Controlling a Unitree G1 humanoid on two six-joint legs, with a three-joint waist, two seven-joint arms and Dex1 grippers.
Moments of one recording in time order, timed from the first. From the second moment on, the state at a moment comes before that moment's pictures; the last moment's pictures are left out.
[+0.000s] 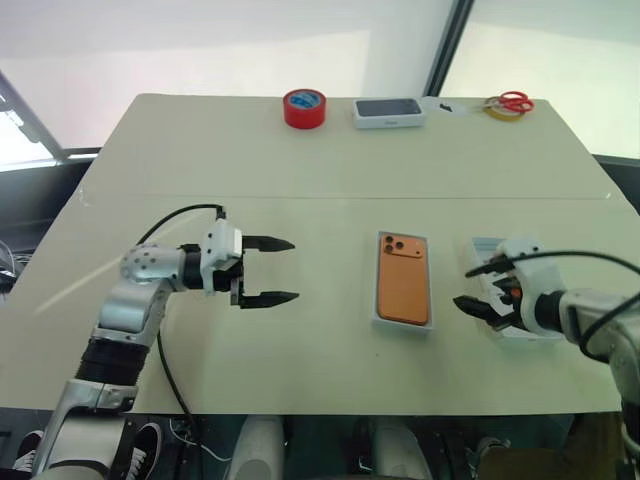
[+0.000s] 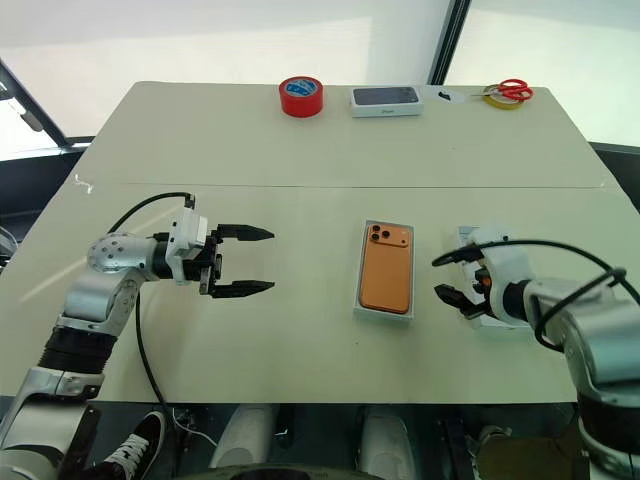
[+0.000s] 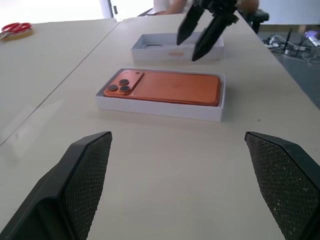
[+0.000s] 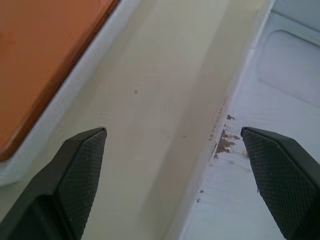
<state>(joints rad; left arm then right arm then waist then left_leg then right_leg) -0.44 0.59 -0.06 0.07 -0.41 0.06 -1.36 -0.28 -0.85 -0.24 -0.57 0.42 1.58 0.52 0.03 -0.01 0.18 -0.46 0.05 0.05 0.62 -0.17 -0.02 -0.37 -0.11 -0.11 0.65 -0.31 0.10</state>
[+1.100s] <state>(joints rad) -0.27 0.61 -0.03 -0.13 -0.46 0.04 -1.30 -0.52 -0.96 -0.06 -0.11 1.10 1.61 -0.08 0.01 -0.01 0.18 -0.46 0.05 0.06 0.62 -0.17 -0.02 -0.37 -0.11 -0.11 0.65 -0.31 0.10</state>
